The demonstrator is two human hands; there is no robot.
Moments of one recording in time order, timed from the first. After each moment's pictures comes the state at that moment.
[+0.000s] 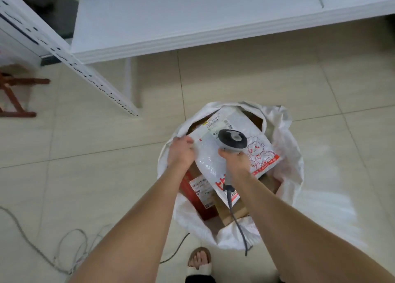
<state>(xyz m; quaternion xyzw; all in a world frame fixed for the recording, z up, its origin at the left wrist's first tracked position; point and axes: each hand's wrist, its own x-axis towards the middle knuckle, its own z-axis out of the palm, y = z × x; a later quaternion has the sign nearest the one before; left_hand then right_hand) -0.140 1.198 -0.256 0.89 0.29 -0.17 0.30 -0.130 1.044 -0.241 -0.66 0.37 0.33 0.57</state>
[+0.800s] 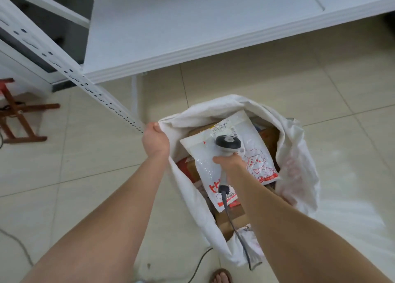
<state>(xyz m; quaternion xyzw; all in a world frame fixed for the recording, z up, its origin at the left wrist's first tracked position) -0.102 1.280 -0.223 0.83 0.42 0.13 0.35 -0.116 1.097 -0.261 -0.75 0.30 0.38 0.45</state>
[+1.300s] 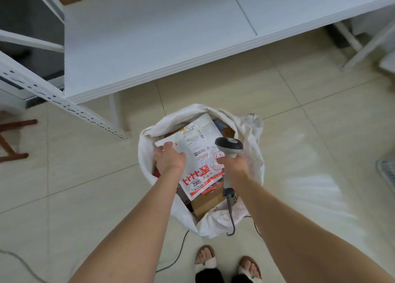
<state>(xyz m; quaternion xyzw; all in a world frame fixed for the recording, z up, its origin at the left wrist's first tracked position) -0.145 1.164 -0.145 0.88 0.35 -0.16 0.28 -0.161 1.001 -0.156 -0.67 0.40 0.26 0.56</state>
